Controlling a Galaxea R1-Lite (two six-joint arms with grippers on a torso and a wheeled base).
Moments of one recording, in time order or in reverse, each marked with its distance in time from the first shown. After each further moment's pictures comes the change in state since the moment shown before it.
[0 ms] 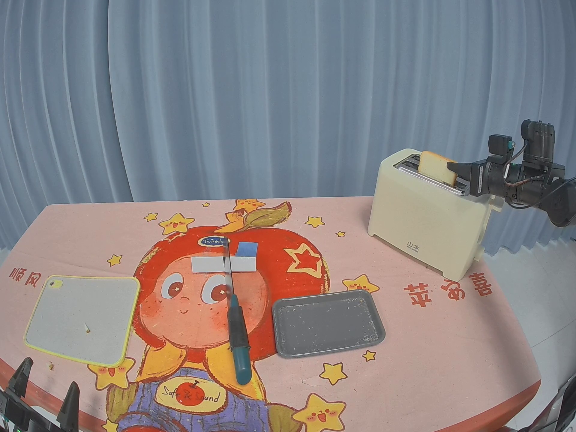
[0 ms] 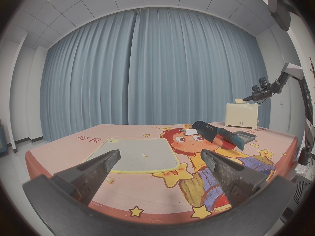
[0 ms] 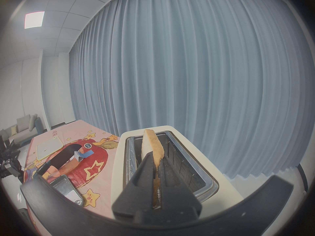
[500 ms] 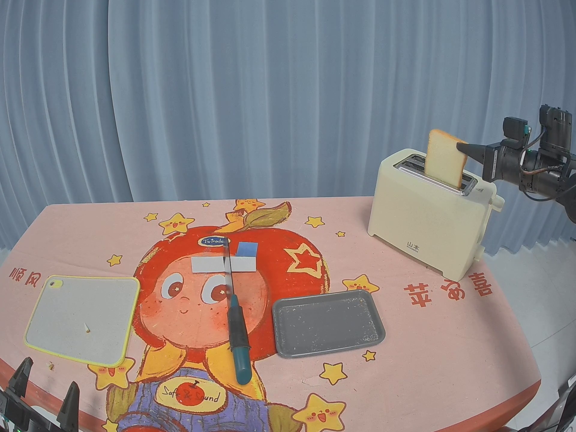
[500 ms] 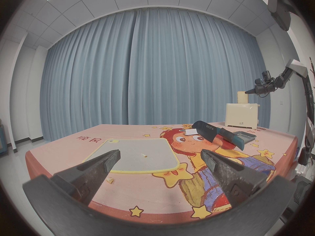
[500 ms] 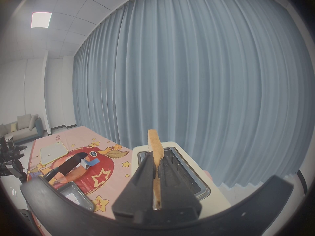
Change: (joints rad) left arm 0.001 0.000 0.000 0.000 0.000 0.000; right arm 0.013 -0.114 0.021 0.001 0.001 0.011
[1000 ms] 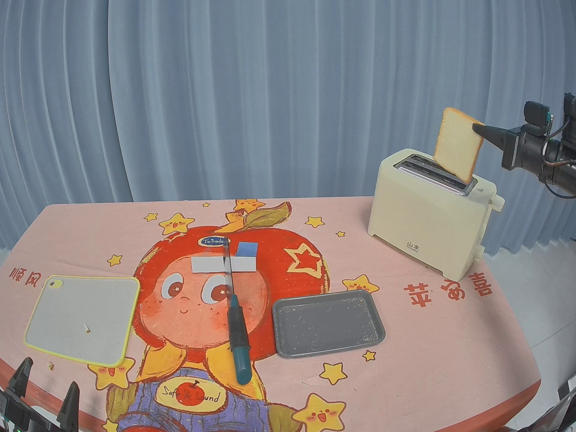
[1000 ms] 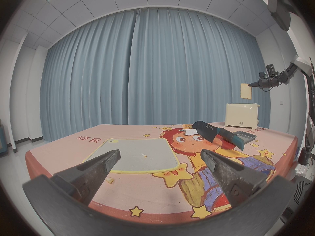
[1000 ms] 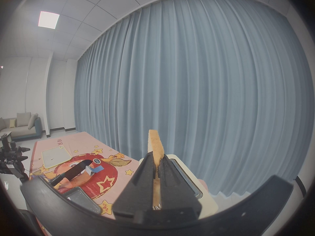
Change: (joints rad) left arm -0.001 0.000 0.000 0.000 0.000 0.000; right arm -0.003 -0.131 0.034 -0.001 0.001 0.003
